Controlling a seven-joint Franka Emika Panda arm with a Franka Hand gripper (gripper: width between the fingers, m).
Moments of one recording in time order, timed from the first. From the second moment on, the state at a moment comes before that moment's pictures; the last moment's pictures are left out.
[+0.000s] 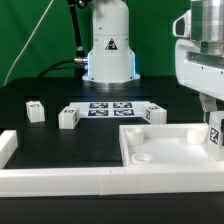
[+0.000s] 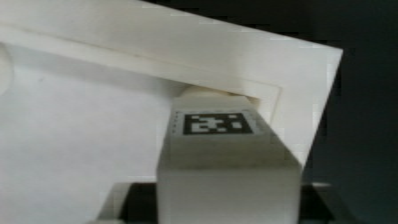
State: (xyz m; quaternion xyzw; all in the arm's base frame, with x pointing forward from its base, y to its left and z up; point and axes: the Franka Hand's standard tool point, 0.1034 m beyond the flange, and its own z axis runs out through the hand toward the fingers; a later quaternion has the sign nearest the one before) arm 0.625 0.116 0.073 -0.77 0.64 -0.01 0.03
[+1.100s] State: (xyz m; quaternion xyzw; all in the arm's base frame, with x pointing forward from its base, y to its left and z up) arm 0.623 0.117 0.074 -0.54 0.84 0.02 0.05
